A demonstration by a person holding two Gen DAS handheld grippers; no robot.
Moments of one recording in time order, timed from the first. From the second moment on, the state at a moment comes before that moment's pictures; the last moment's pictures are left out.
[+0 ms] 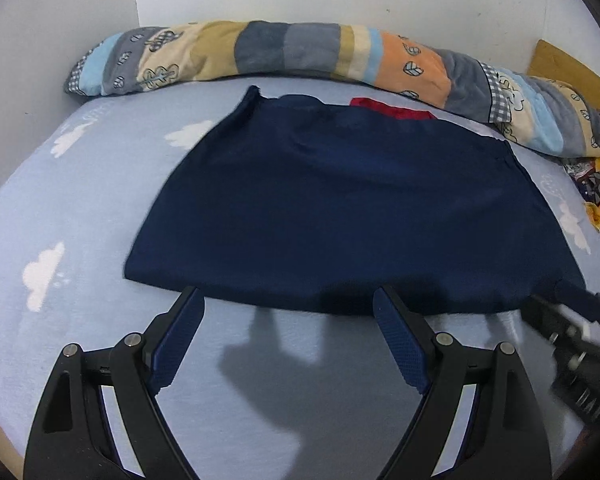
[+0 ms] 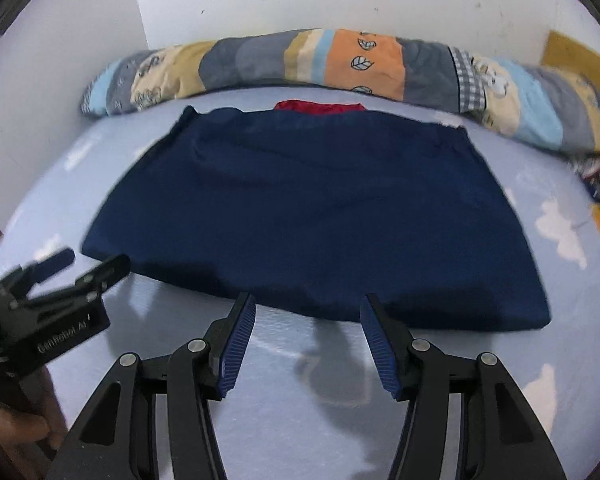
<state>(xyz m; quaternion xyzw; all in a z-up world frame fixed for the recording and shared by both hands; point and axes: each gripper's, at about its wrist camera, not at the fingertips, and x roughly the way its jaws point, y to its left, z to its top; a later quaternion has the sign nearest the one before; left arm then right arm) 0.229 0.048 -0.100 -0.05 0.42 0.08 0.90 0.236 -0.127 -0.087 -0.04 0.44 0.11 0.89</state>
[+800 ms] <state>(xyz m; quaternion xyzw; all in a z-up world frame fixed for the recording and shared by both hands) 0.237 0.019 -0.095 -0.02 0.41 0.05 0.91 0.220 -0.126 -0.068 -0.12 0.39 0.09 0.91</state>
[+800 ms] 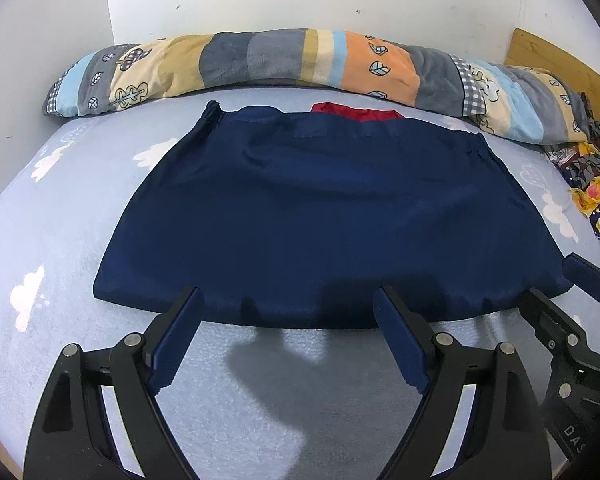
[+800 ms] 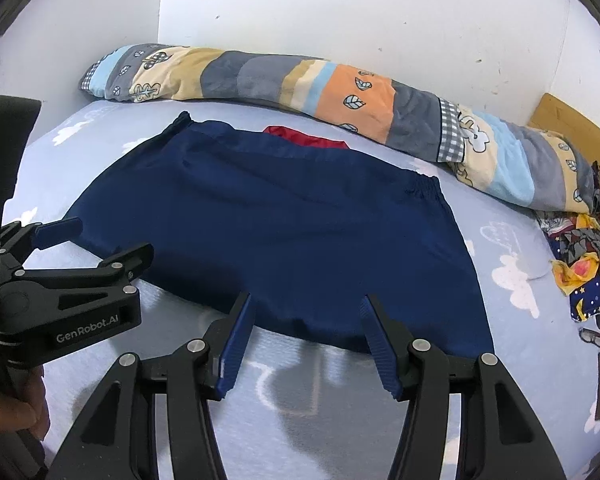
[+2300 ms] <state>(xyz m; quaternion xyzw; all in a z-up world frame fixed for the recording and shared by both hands) 0.239 0.018 -0.093 -0.01 0.41 0.05 0.91 0.213 -0.101 -0.070 -0.20 0.35 0.07 0.91</state>
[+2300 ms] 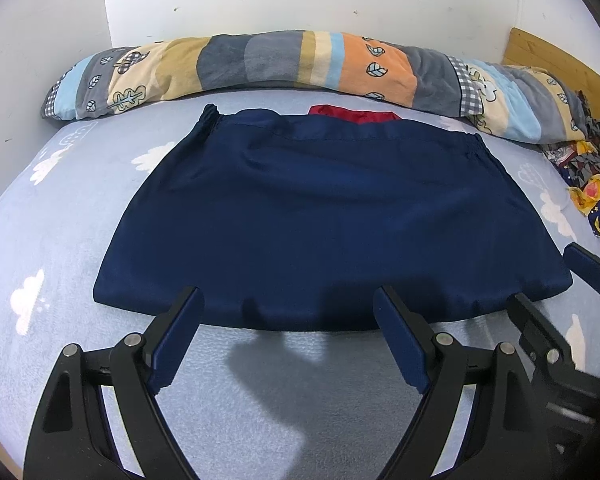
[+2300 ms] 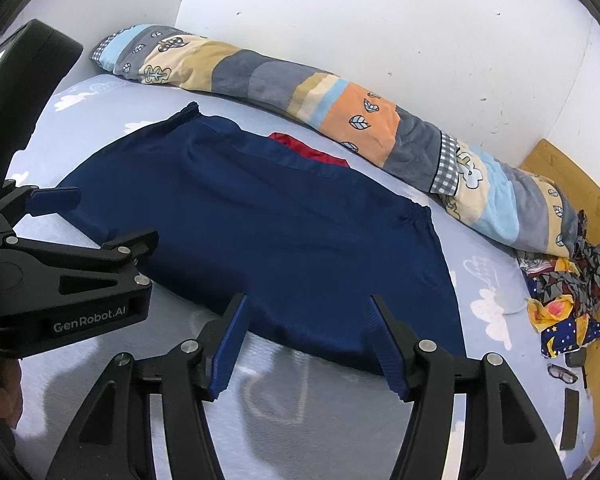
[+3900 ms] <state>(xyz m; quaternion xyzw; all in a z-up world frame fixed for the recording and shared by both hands) 0.249 0.047 -0.102 -0.08 0.44 0.05 0.89 0.317 -0.323 -0.162 0.48 0.33 0.11 0.80</state>
